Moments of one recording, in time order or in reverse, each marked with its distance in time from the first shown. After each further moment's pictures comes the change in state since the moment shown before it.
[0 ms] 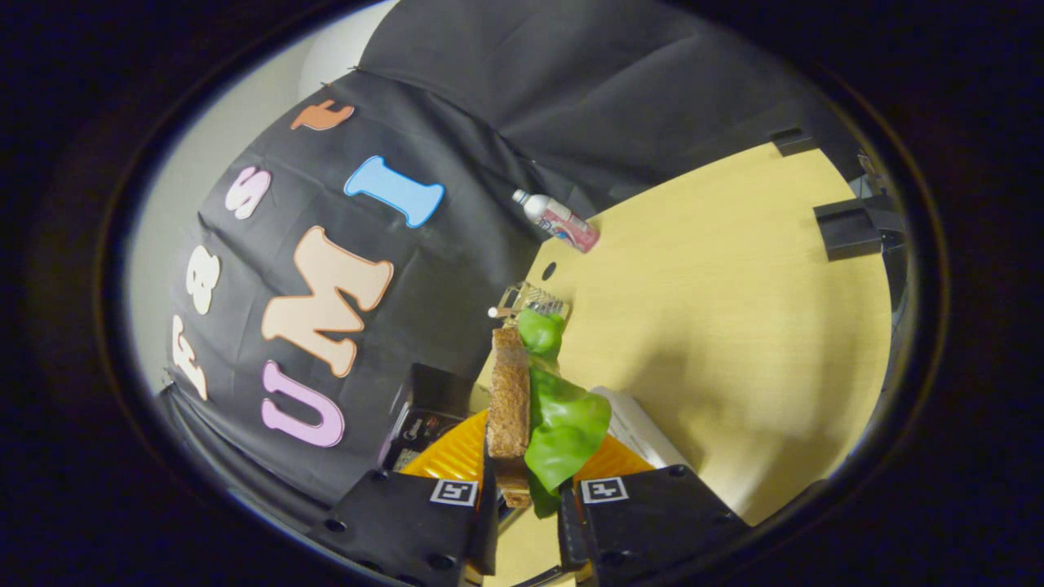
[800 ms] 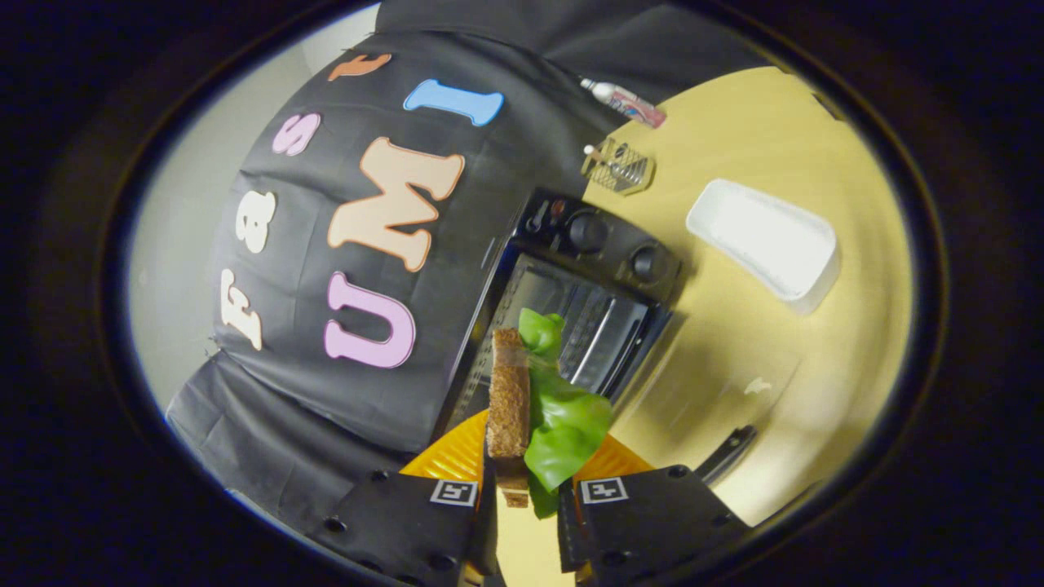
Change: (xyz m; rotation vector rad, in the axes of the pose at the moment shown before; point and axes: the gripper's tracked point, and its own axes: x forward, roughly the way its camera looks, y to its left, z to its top) arm -0.038 0.103 -0.193 0.058 0.314 0.199
